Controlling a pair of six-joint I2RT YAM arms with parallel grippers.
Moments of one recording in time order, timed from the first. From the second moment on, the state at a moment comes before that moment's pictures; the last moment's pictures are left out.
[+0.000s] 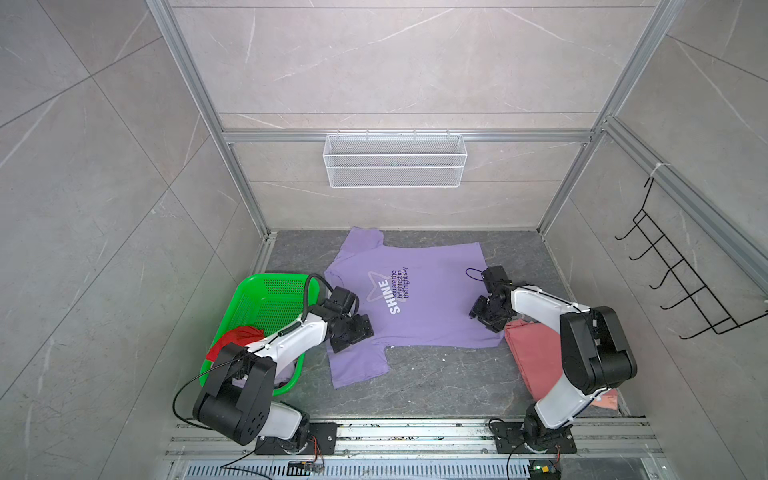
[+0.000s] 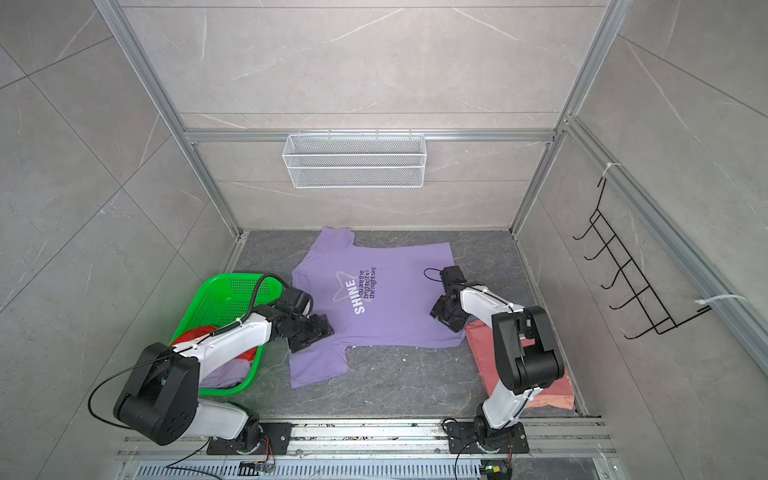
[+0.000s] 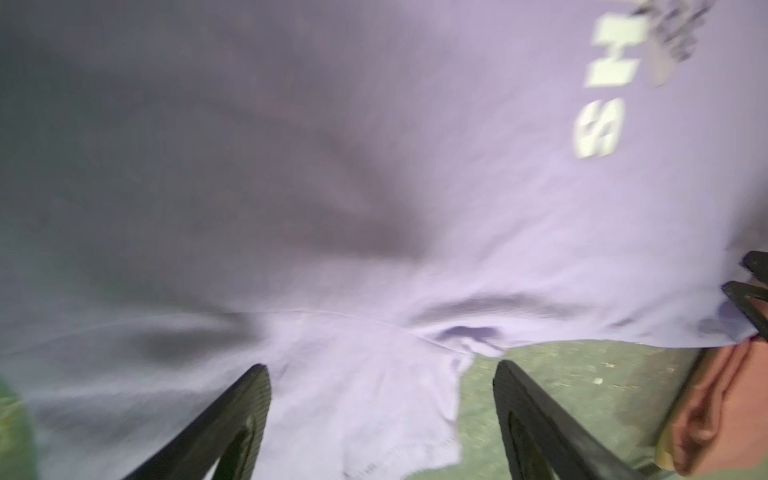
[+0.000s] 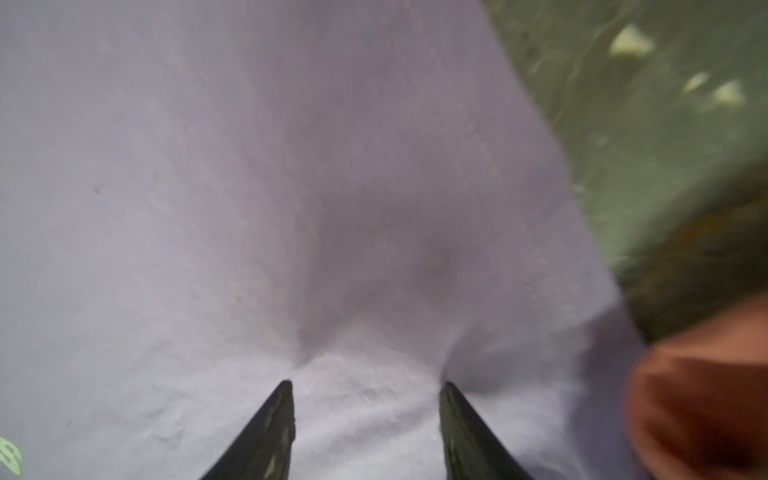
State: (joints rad) left arm -0.44 1.45 0.87 -0.59 0.21 -0.72; right arm 0.19 1.70 1.04 -0.65 -0.05 0.77
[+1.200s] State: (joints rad) left arm -0.35 1.93 1.21 -0.32 0.18 -0.65; right arm 0.18 1.99 1.31 -0.42 -0.11 0.75
